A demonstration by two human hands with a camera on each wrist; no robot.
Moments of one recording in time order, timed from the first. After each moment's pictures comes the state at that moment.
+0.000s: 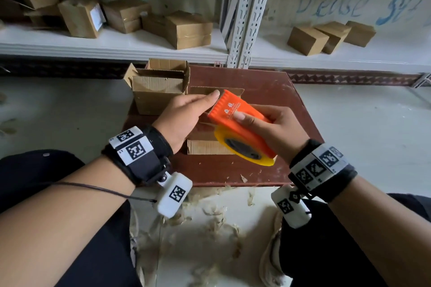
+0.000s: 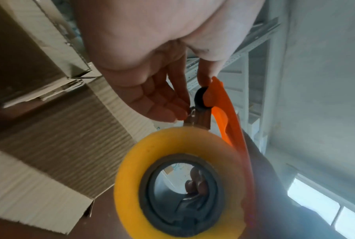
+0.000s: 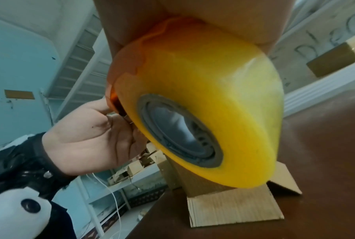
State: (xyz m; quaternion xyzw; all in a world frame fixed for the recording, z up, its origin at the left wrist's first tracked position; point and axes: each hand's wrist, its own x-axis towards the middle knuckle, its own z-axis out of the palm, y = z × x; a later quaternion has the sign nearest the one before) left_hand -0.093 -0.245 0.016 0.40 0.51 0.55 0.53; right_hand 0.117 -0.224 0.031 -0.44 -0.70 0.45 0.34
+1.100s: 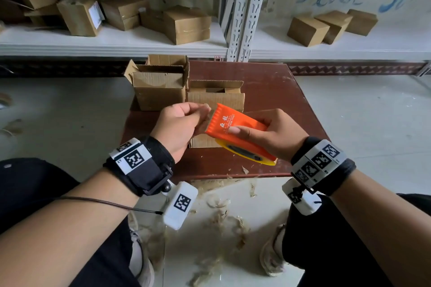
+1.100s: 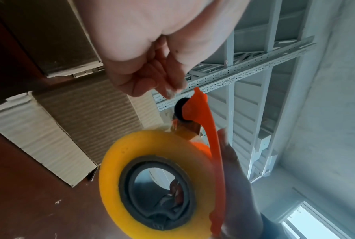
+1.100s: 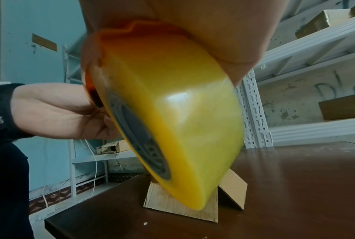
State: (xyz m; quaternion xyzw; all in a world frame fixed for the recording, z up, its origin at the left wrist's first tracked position) left_hand -0.090 -0.263 -0.010 0.34 0.57 0.57 0.49; right_hand 0.129 -0.229 0.023 -0.43 -0.80 0.36 0.23
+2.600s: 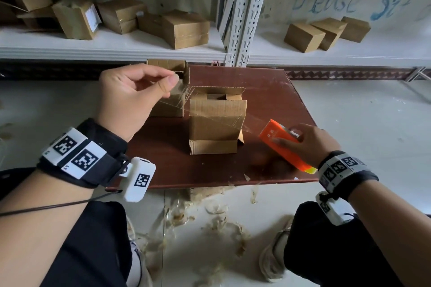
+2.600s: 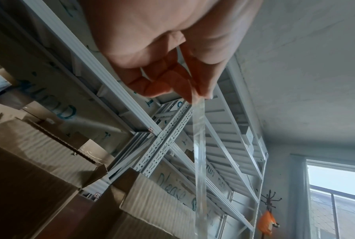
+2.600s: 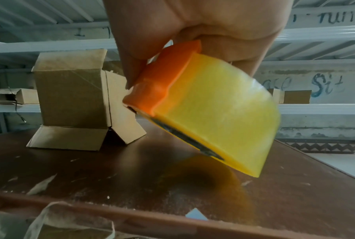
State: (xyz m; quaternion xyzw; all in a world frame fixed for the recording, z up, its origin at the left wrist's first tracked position) left_hand -0.171 -0.267 0.043 0.57 0.50 0.63 0.16; right_hand 0.218 -0.168 -0.046 -0.67 -0.73 0.13 0.10
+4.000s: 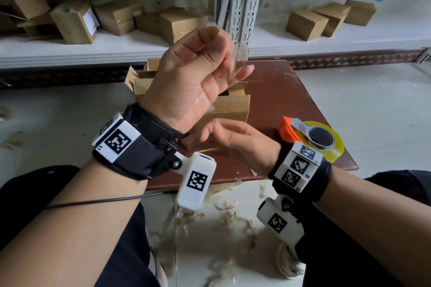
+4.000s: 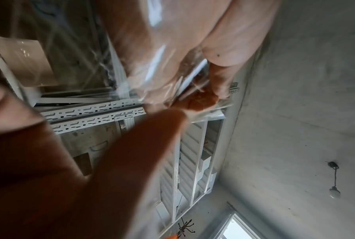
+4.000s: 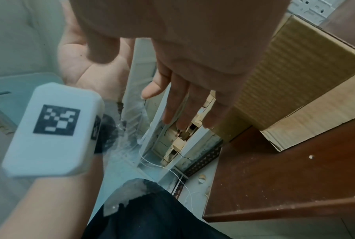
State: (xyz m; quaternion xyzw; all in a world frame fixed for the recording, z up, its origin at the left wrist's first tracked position) left_hand -0.088 -0.265 0.097 0.47 0.20 0.62 0.59; right_hand 0.061 -0.248 0.003 -0.25 -0.62 0.70 0.24
